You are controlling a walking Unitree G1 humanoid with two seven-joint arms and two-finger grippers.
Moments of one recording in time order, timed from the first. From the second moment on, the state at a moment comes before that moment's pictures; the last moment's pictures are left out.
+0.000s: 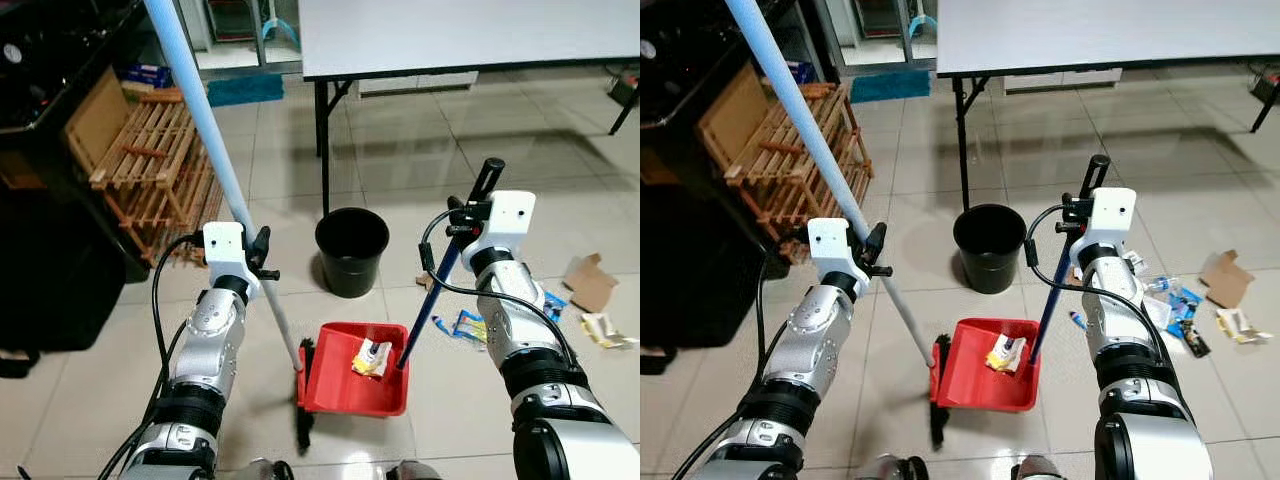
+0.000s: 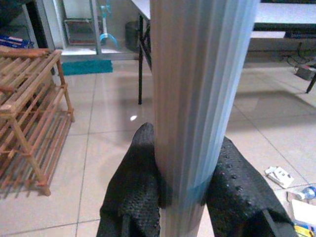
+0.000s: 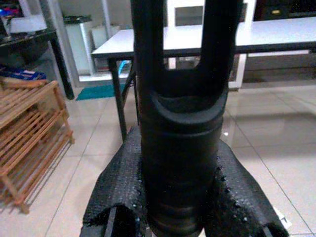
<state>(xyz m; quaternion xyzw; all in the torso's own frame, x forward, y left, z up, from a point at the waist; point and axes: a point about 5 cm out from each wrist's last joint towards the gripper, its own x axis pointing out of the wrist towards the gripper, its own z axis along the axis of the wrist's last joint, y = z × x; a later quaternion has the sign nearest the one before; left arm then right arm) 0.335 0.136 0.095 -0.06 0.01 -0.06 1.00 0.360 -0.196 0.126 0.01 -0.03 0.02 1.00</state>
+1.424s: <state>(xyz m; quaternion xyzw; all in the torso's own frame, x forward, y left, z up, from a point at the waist) 0.333 0.137 0.090 -0.06 0.02 -0.06 1.00 0.354 -0.201 0.122 0.01 -0.02 0.01 1.00</state>
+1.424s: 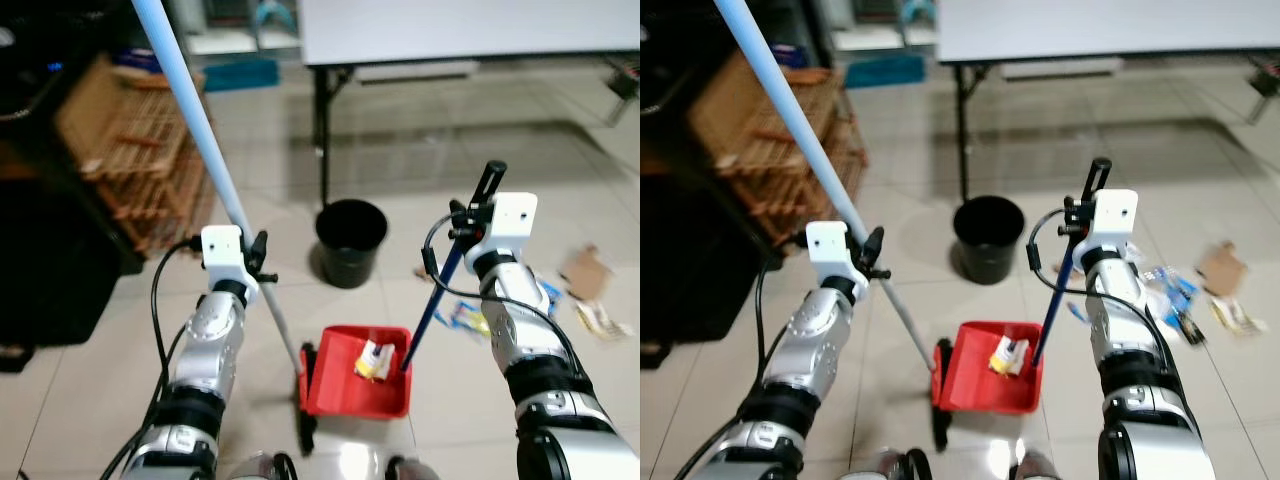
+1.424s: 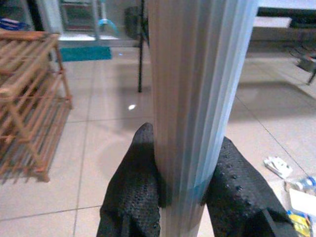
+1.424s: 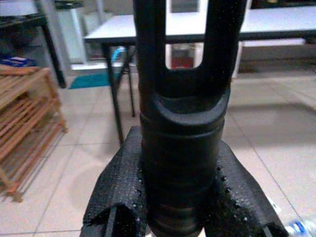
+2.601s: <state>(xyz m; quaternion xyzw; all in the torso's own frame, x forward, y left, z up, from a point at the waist) 0.330 0.158 0.120 -0.05 -0.03 -0.02 1.00 0.349 -0.203 0.128 0.02 -0.04 -0.01 1.00</state>
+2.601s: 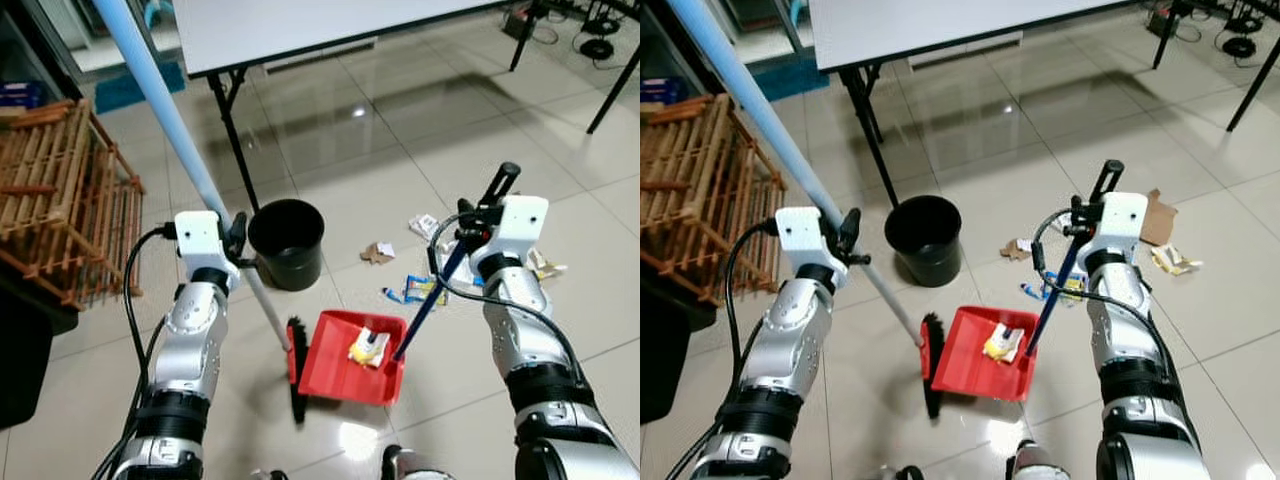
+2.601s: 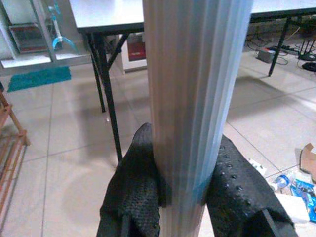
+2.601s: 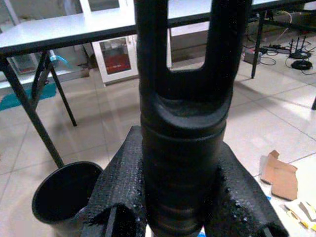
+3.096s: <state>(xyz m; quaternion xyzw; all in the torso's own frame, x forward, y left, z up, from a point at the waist) 0.326 0.149 0.158 -0.06 -0.07 -0.03 1.00 0.343 -0.208 0.160 0.02 -0.09 0.00 1.00</state>
